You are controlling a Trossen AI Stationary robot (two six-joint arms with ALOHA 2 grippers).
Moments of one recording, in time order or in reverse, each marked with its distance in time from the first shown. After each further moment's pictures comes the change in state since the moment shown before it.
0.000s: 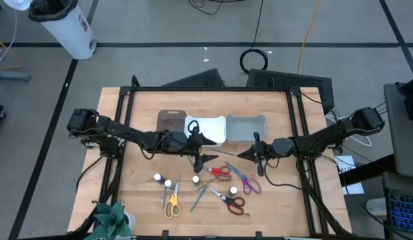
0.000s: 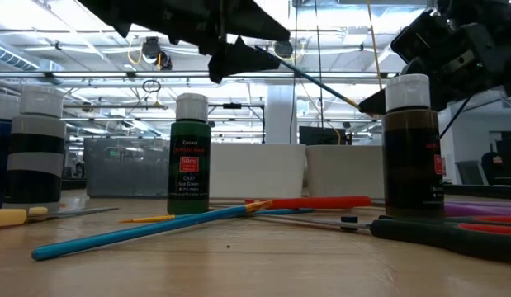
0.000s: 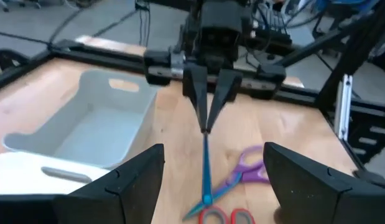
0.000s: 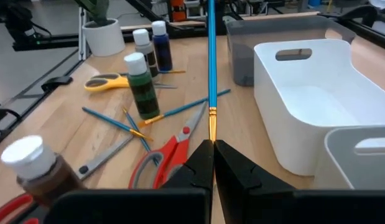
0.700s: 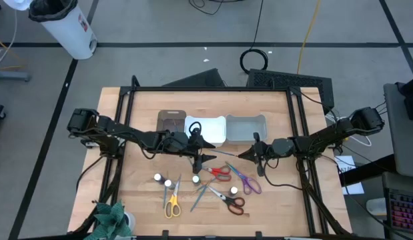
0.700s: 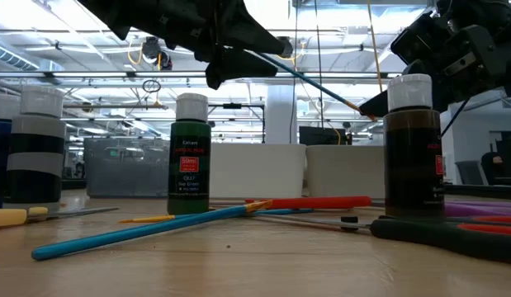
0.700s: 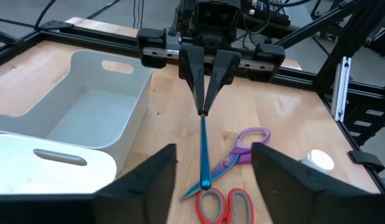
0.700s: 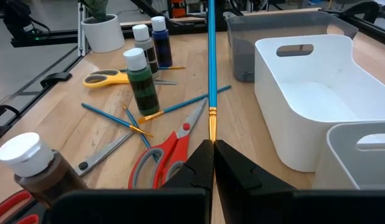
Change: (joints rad) left arm 0.002 0.000 -0.002 -0.052 0.032 -0.005; right arm 0.000 0.003 0.000 -0.010 0.002 0.001
